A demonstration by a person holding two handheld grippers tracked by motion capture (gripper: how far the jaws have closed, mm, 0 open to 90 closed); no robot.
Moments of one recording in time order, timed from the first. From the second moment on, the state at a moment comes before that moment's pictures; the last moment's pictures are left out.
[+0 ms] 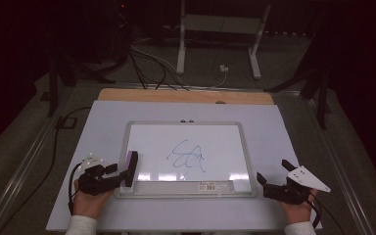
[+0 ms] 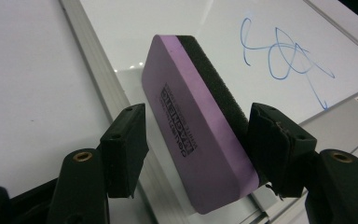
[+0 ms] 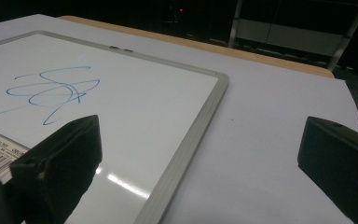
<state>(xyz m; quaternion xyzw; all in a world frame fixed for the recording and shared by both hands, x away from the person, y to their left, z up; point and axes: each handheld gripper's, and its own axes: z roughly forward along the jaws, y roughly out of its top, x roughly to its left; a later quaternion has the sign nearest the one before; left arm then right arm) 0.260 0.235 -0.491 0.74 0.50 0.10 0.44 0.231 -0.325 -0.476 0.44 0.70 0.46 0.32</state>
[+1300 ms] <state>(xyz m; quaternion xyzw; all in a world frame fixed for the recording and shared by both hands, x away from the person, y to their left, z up) 0.270 0.210 -0.499 0.78 0.50 0.09 0.38 0.229 -0.324 -0.475 0.43 0.71 0.46 0.32</state>
